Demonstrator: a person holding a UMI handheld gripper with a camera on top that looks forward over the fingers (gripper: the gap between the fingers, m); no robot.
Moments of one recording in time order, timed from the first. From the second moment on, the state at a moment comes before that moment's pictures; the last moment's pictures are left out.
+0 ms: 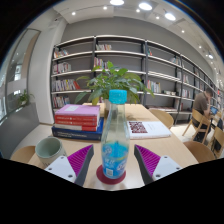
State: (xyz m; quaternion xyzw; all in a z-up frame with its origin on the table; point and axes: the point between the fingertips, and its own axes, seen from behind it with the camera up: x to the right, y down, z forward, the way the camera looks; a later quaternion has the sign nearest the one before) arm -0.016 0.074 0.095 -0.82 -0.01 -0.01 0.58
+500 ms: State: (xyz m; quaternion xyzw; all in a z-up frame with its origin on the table) arm -0.108 -0.100 0.150 -0.88 0.00 0.01 0.47
